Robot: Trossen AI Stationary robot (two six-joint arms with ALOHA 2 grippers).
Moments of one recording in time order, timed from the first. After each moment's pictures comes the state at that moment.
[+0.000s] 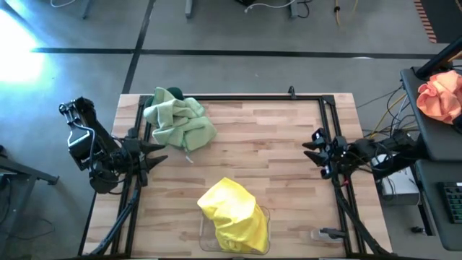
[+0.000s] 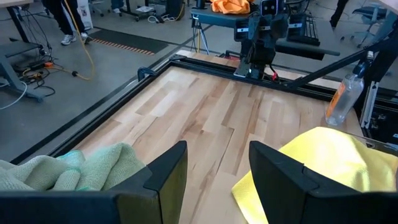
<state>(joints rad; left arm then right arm) -0.93 0.85 1.08 -1.10 -1.13 -0.93 0.31 0.06 0.01 0.45 0.33 0.09</state>
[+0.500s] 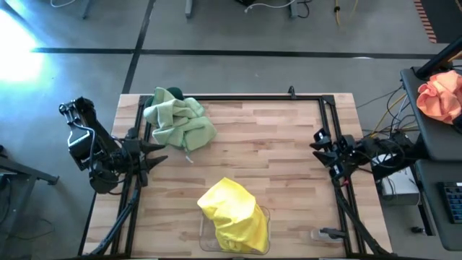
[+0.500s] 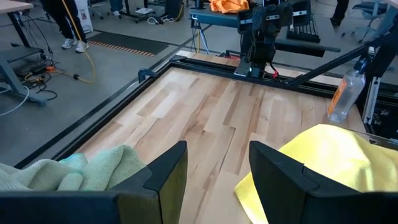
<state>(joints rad) -0.93 0.85 1.08 -1.10 -1.13 -0.90 0.31 0.01 0.01 0.53 0.23 0.11</state>
